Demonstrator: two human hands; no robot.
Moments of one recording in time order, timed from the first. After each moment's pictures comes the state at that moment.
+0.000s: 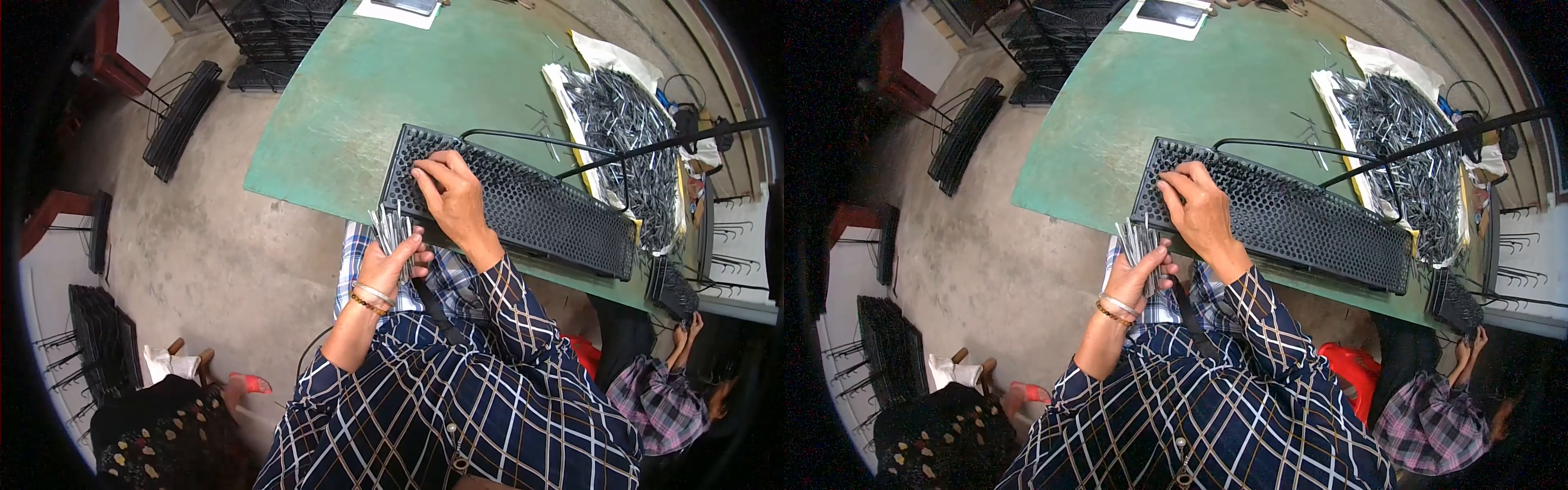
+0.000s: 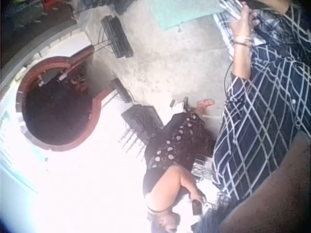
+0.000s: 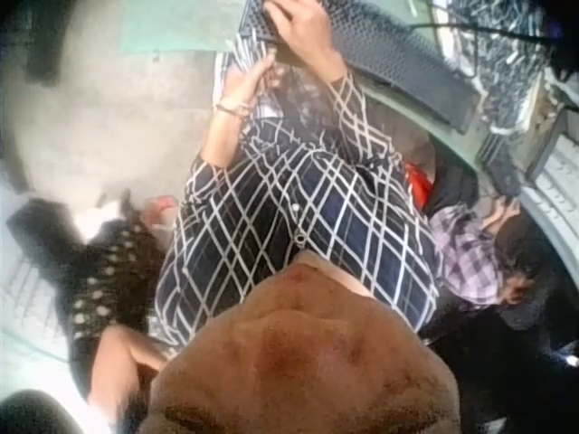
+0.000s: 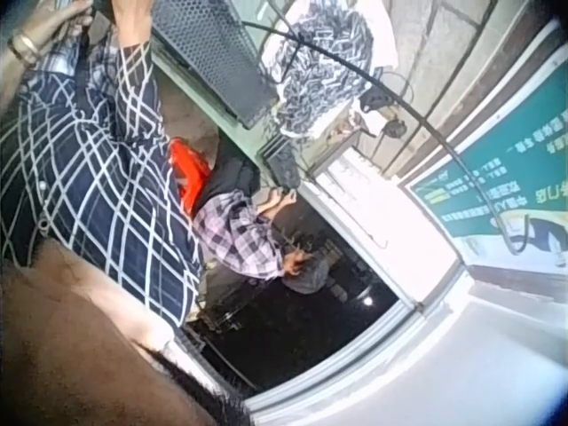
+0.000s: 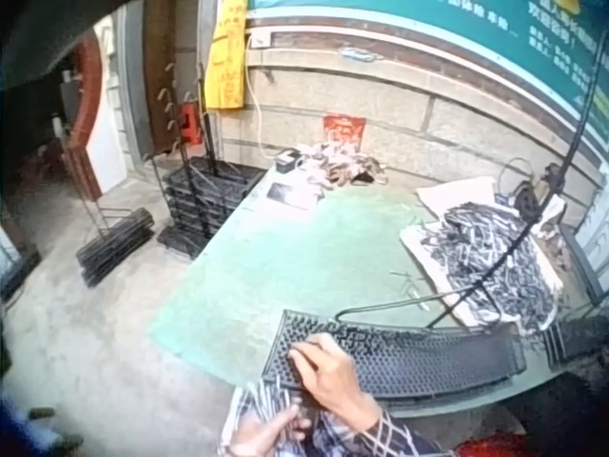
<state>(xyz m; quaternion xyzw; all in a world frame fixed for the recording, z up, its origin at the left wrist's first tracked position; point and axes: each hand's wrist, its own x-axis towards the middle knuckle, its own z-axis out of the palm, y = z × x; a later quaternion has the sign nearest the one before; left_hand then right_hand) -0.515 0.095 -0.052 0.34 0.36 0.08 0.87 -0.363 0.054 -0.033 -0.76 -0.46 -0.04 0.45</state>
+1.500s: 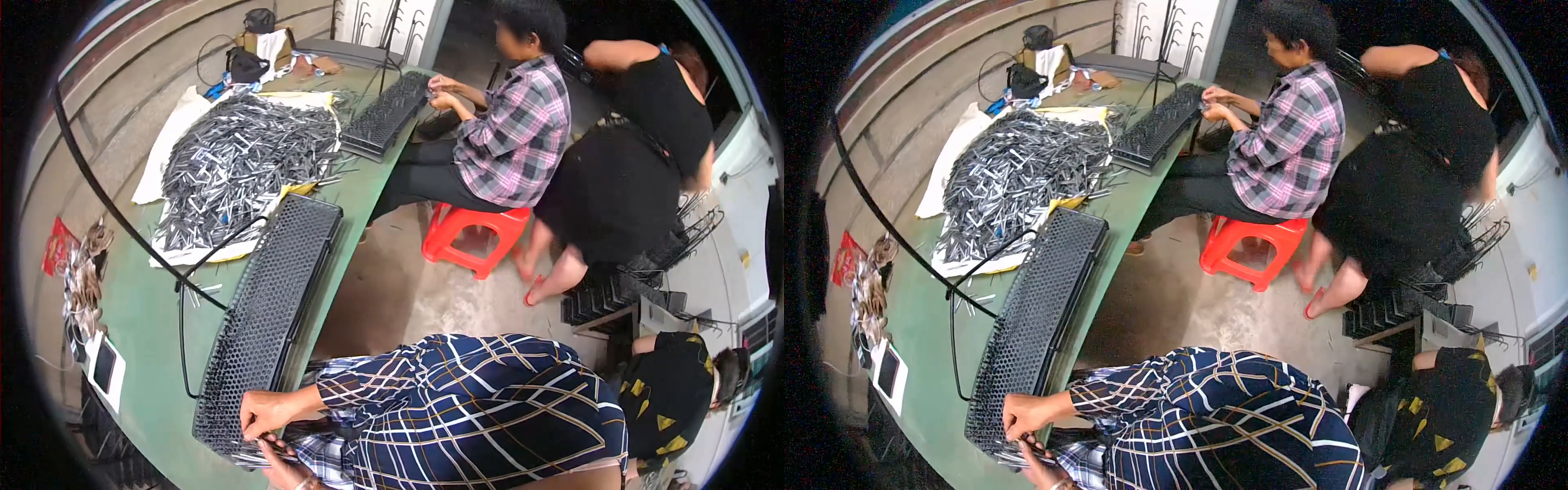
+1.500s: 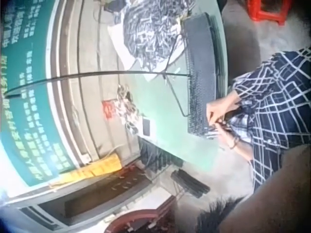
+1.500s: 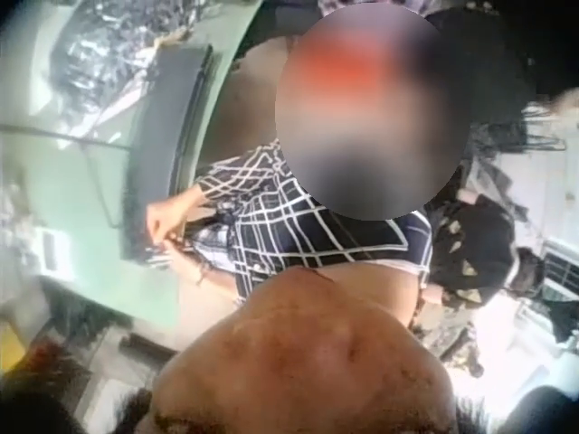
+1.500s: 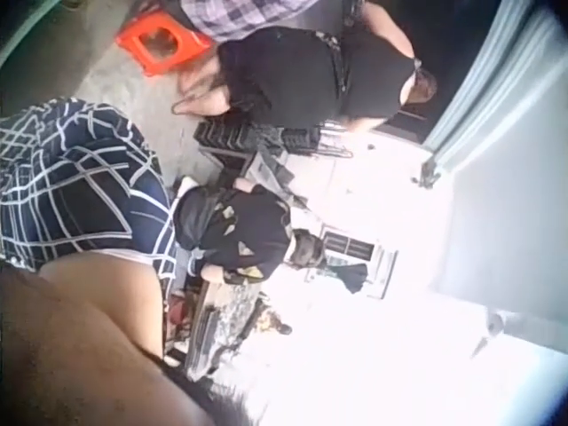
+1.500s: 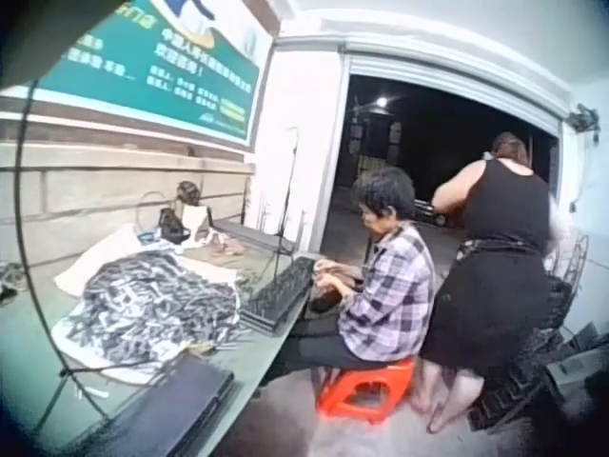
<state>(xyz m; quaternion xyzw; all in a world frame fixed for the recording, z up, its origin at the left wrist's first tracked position) -0.461 0.044 -0.008 0.71 0.30 -0.02 0.63 -0.352 -0.050 -0.050 -0.60 -0.25 0.27 0.71</state>
